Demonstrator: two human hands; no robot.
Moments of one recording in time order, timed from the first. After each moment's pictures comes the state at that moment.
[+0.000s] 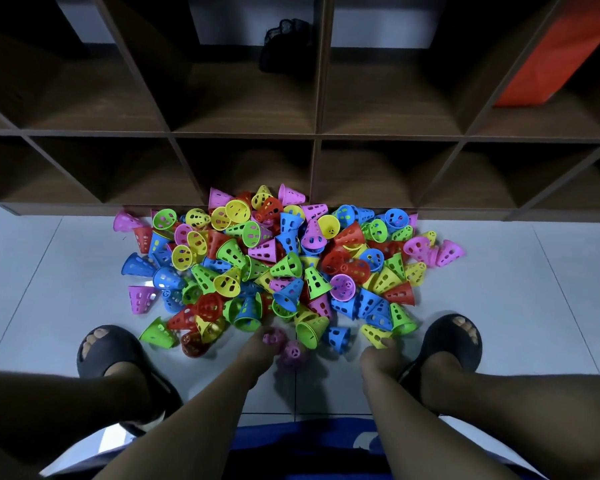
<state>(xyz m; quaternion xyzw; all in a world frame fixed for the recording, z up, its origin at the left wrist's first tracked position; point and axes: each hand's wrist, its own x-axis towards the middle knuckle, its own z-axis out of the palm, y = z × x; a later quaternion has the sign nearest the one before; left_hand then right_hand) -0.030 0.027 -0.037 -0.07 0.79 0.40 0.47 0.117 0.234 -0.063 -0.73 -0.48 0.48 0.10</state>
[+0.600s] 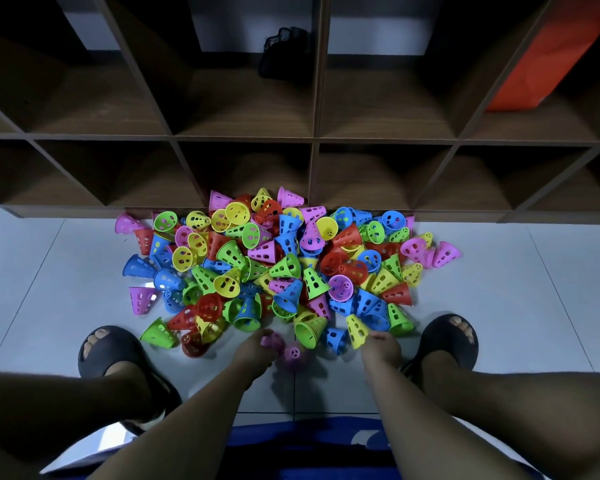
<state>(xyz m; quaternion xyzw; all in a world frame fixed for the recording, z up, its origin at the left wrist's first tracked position) -0.028 0.017 -0.028 -0.04 0.81 0.35 0.46 0.113 0.243 -0.035 -0.70 -0.53 0.47 0.05</state>
